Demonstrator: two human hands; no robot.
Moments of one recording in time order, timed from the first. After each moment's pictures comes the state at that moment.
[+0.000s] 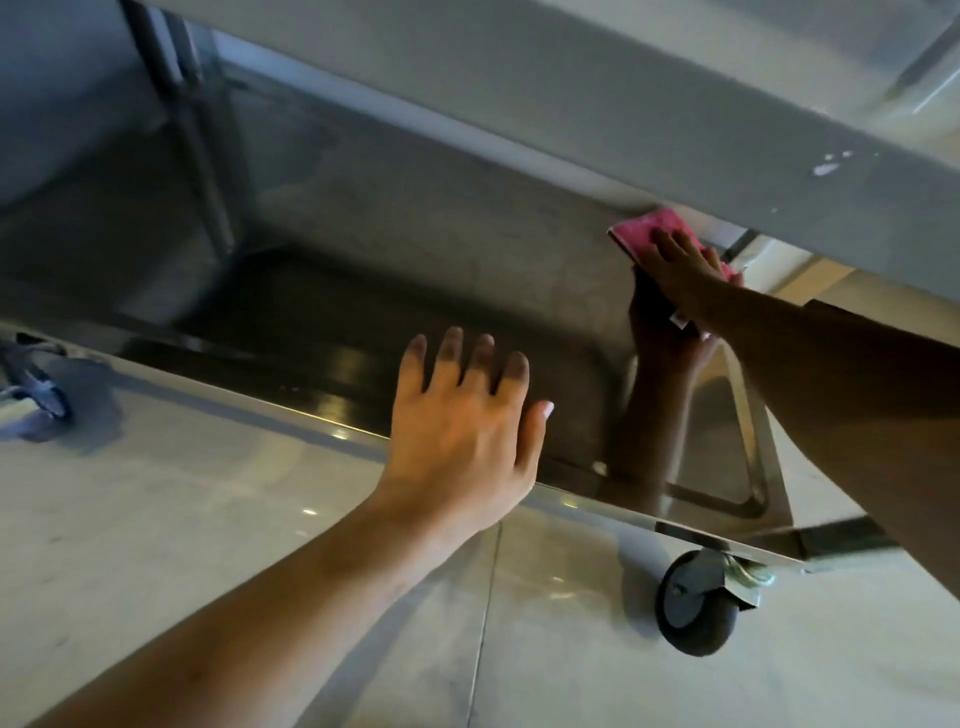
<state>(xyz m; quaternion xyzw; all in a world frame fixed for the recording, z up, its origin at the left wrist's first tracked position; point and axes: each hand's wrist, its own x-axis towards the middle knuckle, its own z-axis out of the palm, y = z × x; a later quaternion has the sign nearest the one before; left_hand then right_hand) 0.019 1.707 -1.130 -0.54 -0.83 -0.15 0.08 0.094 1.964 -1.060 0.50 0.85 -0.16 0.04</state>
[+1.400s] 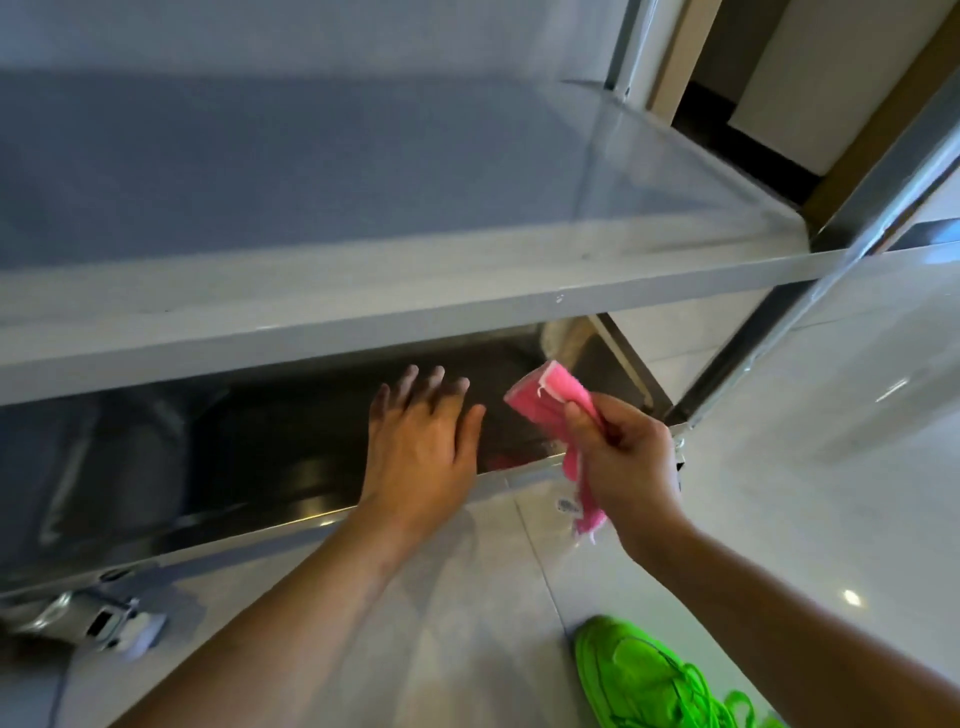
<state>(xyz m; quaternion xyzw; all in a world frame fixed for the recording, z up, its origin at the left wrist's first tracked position) -0.037 1.664 -1.068 -0.65 -0.73 -0.22 -0.01 0.158 1.675 -1.035 0.57 0.59 -0.35 -0.45</state>
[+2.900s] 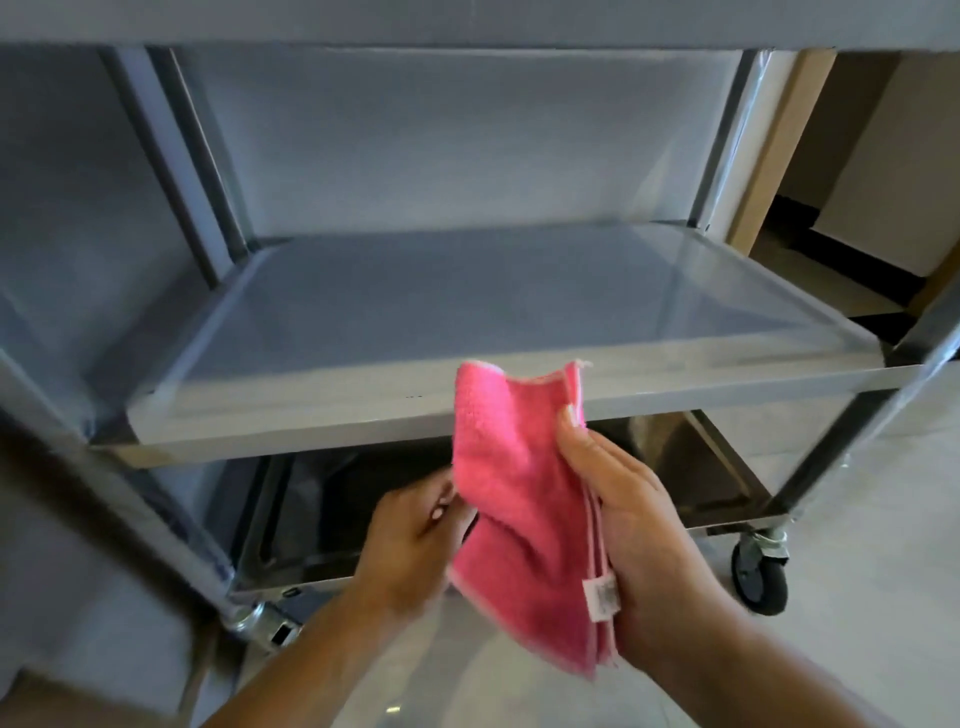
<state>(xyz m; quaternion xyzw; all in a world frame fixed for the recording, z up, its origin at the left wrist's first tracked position) -0.128 1.551 -0.966 -0.47 -0.62 -0.53 -0.34 0.043 1.573 -0.889 0.29 0.35 -0.79 -0.41</state>
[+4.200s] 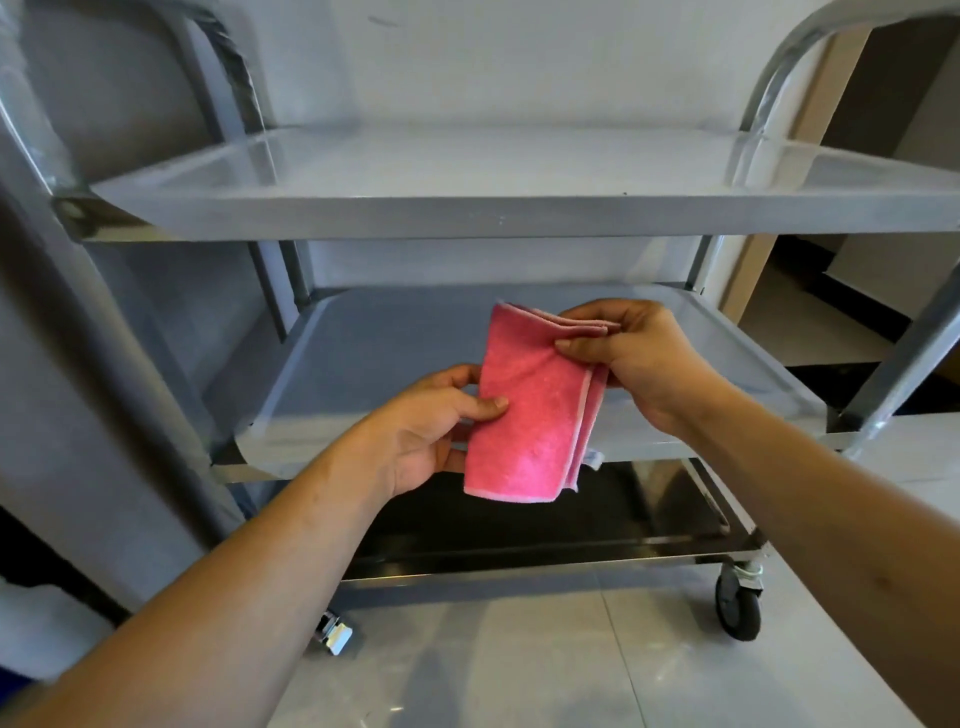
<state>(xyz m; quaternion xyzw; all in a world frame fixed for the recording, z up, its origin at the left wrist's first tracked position) -0.141 1.585 -0.803 -0.35 -0.59 -0.48 -0.56 0.050 1.674 -0.756 0.38 0.67 -0.51 -0.37</state>
